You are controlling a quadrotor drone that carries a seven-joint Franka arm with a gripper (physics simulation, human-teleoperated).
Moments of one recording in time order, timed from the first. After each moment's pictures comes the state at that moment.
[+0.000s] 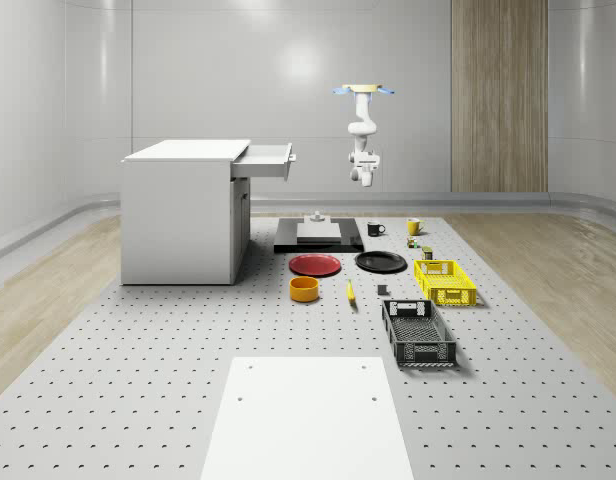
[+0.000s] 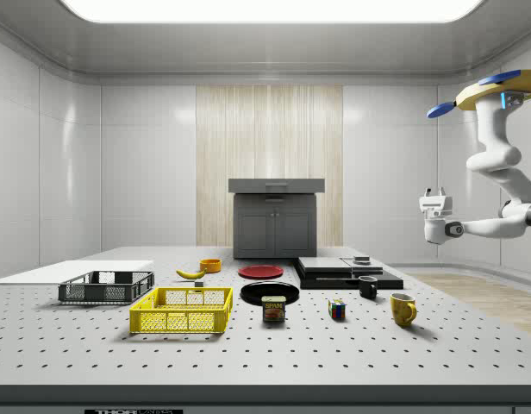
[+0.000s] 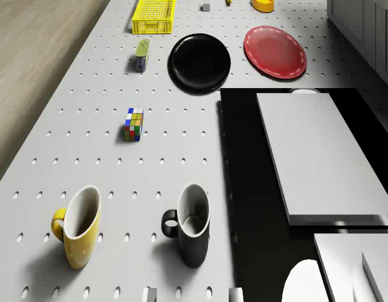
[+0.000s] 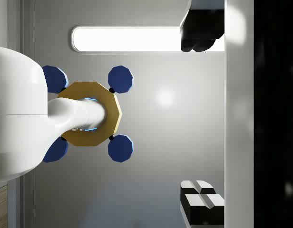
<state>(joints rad) 0.00 -0.79 0.00 -2.34 0.00 1.55 0.79</state>
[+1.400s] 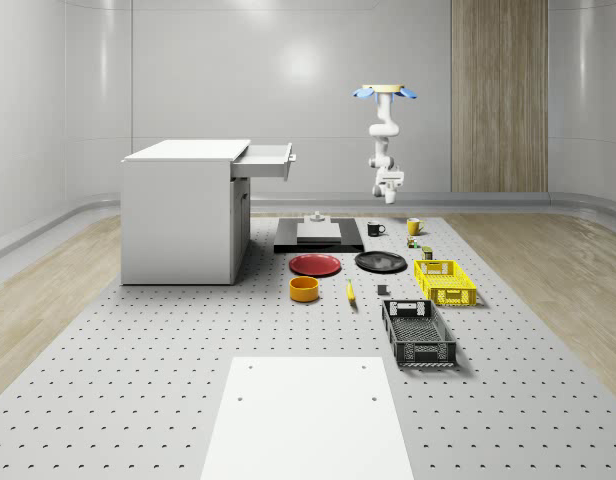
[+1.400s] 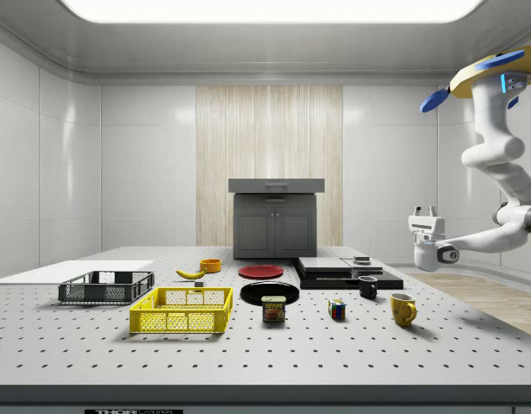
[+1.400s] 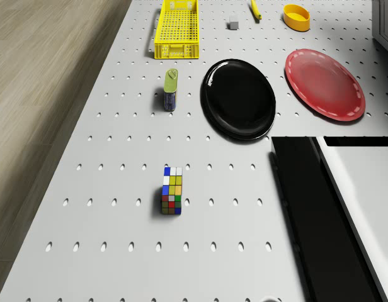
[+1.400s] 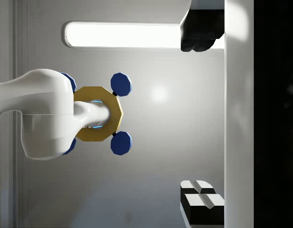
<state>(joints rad) -0.01 -0.70 0.00 -2.04 0.00 1.36 0.78</state>
